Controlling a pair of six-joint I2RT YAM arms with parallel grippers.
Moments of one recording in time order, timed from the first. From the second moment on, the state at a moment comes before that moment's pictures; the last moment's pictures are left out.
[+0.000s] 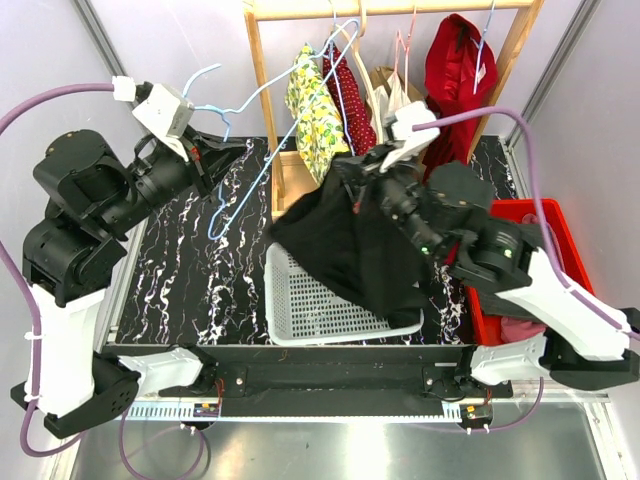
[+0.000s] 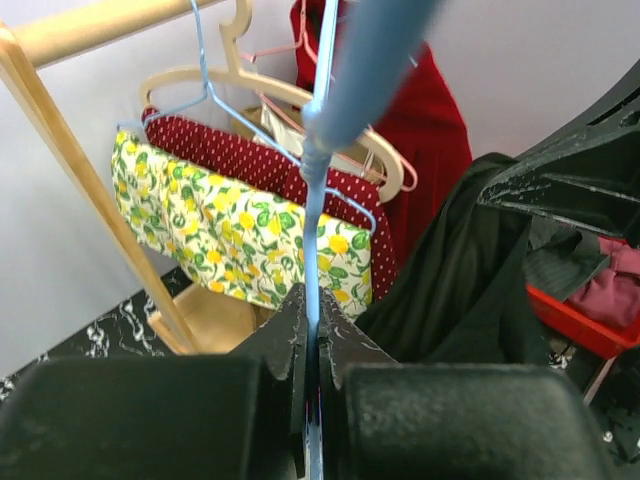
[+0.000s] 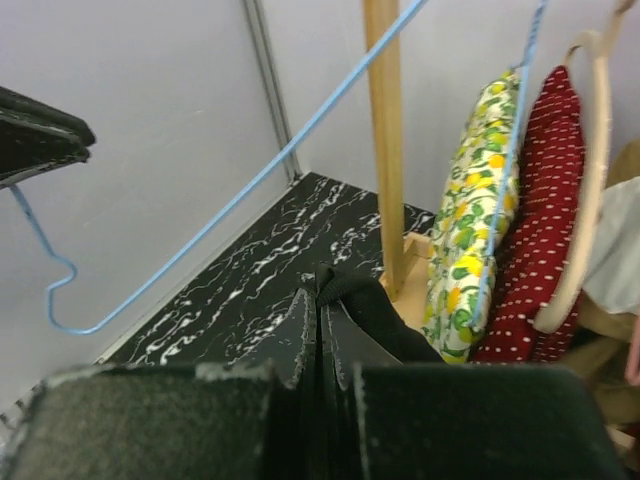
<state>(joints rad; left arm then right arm) -0.55 1.16 2.06 -0.86 0.24 0.04 1.15 1.26 1.77 -0.42 0.54 0.10</state>
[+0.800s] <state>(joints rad) -0.55 1.05 1.67 -1.02 -0.06 0.11 1.19 1.08 1.02 -0.55 0.73 0.50</state>
